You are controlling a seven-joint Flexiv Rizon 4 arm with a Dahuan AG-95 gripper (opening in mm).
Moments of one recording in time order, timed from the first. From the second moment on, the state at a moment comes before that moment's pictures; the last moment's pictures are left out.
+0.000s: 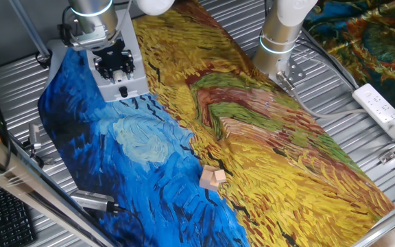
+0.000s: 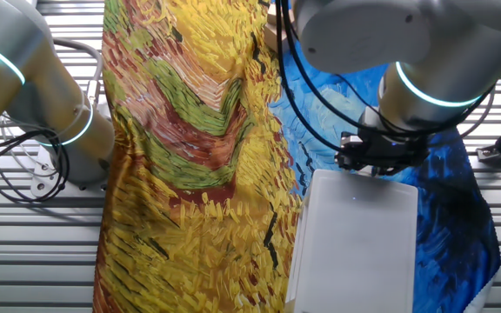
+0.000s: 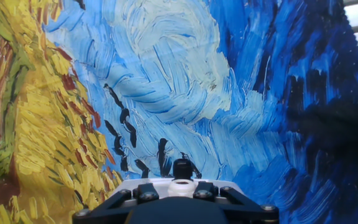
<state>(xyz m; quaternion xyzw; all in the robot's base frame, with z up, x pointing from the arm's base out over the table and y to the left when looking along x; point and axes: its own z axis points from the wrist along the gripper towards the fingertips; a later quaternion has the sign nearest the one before) 0.555 -0.106 0.149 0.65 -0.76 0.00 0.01</state>
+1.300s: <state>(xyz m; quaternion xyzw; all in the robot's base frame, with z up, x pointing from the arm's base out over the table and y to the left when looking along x) 0.557 -0.107 0.148 0.63 -0.77 0.00 0.01</state>
